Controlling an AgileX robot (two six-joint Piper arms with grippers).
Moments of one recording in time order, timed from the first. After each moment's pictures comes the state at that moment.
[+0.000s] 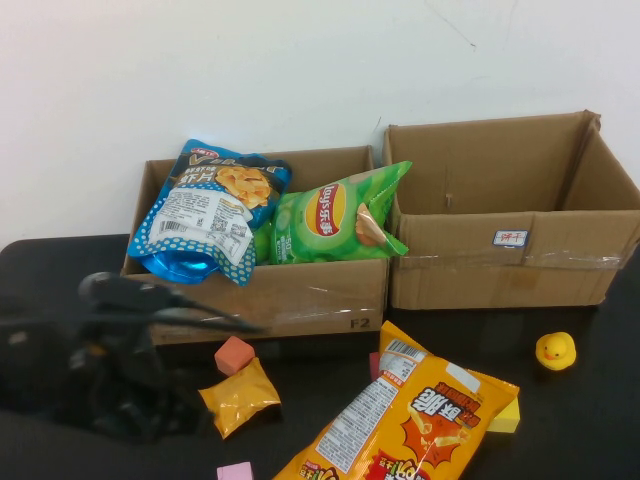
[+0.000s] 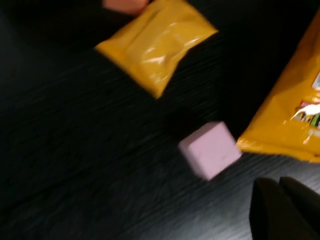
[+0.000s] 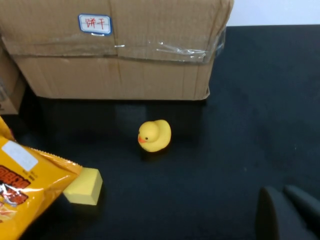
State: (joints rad) right arm 0.02 0.61 -0.28 -0.01 0.31 0.00; left arm -0.25 1.40 -0.70 -0.47 0.56 0.43
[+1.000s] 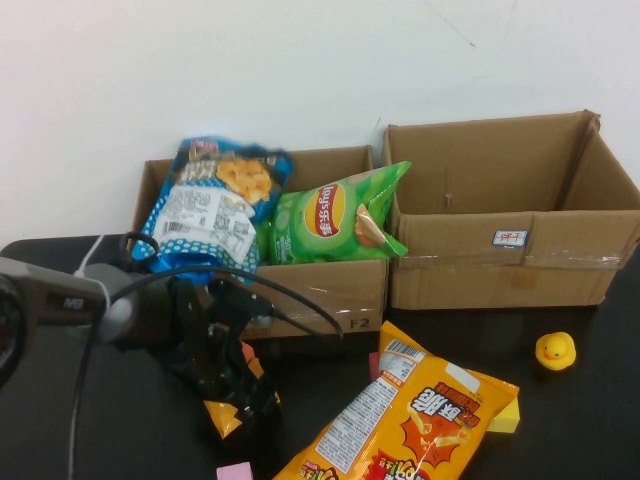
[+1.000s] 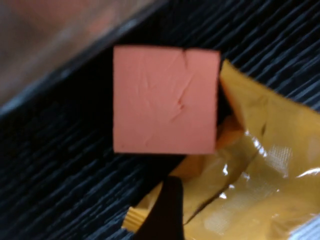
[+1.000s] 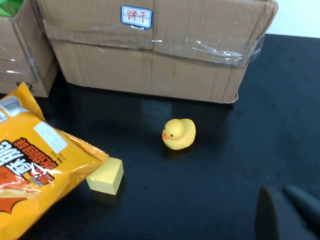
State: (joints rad) right arm 0.10 0.61 -0.28 0.02 0.30 -0.08; left arm -0.31 2.12 -1.11 -0.41 0.37 0.57
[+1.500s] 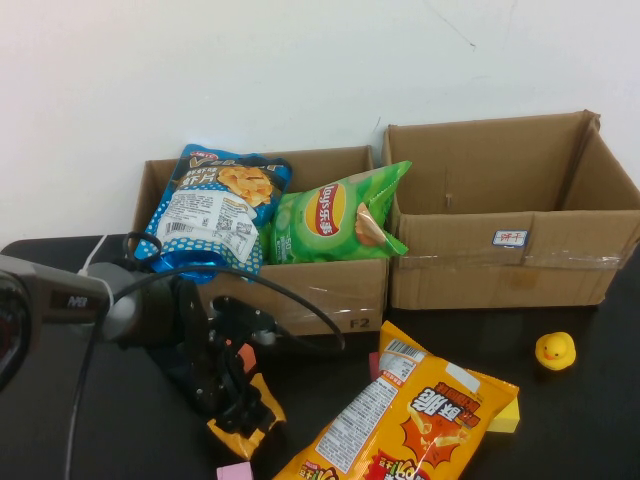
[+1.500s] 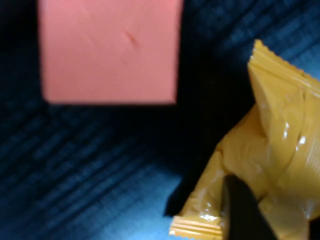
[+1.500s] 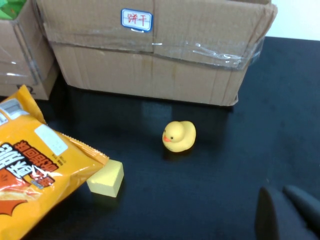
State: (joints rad) right arm 0.10 0.61 -0.28 0.02 0.30 -0.08; left arm -0.31 2.14 -1.12 -0.39 0.51 0.57
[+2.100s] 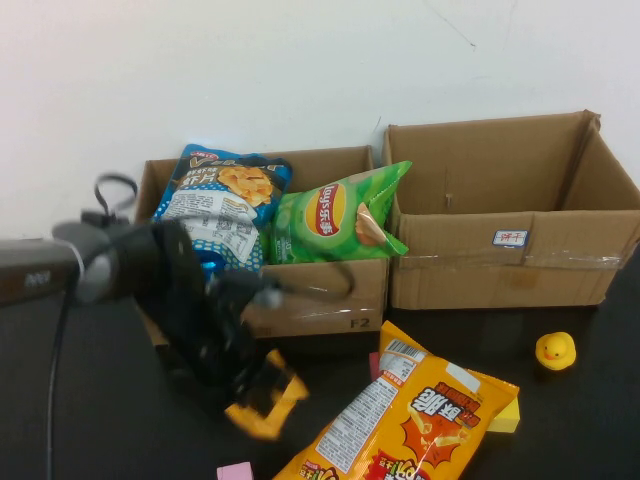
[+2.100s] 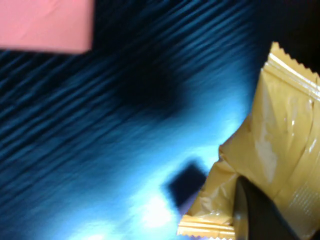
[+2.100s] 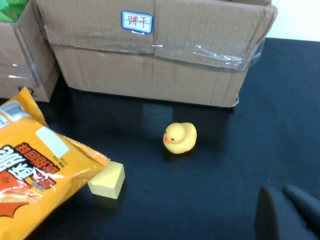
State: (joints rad) right arm 0.10 0.61 -0.28 0.03 0.29 -0.08; left arm -0.31 2.01 -1.20 -0.45 0.82 0.49
